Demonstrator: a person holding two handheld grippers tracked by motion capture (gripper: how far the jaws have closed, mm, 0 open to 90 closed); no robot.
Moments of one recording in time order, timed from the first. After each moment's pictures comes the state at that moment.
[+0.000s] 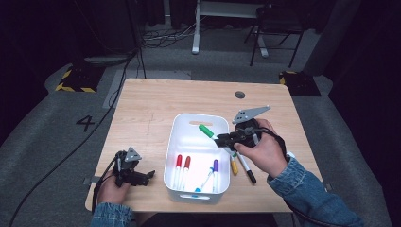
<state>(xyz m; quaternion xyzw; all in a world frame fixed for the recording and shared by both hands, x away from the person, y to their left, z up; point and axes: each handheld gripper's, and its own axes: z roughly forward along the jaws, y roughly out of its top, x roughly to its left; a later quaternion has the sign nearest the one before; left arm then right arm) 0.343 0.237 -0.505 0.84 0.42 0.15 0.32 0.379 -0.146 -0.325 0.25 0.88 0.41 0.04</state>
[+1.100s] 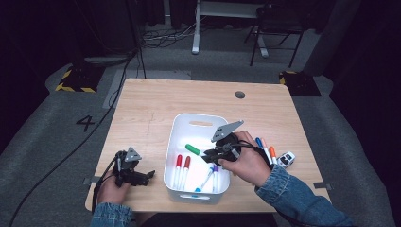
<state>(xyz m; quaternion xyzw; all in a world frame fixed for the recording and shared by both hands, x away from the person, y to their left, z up) 0.343 0.237 -0.505 0.84 0.42 0.15 0.32 0.364 -0.107 -0.363 0.20 0.92 0.34 0.03</state>
